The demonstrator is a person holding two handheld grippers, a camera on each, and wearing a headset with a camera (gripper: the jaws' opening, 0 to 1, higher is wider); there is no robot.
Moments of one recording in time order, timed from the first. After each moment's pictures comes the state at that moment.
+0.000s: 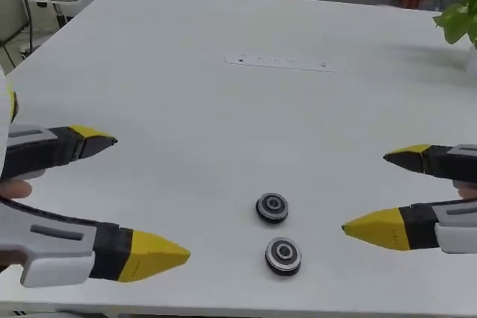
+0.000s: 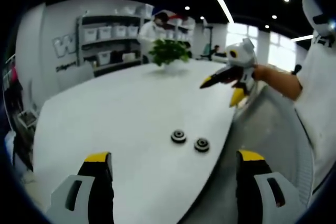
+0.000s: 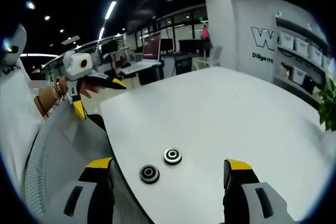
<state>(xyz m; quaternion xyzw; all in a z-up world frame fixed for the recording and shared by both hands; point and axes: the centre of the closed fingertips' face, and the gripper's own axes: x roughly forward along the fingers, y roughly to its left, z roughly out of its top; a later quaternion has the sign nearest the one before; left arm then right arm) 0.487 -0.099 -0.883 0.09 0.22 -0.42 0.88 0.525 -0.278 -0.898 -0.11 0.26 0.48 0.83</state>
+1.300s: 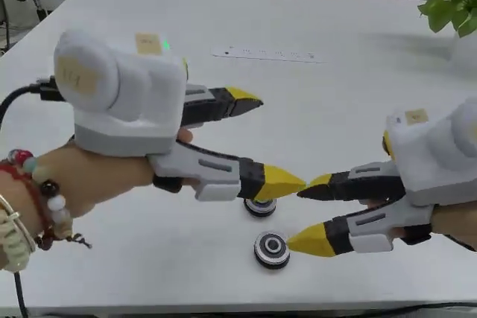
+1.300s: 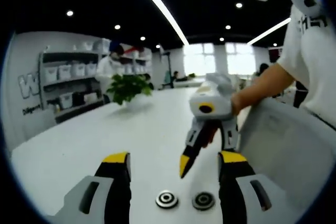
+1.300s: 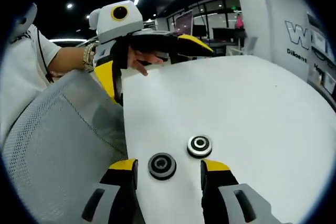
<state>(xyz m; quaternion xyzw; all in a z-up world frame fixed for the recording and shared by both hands) 0.537 -0.224 -0.883 0.09 0.07 -0.57 0.81 0.504 -0.239 -0.982 -0.16 0.31 0.60 0.72</state>
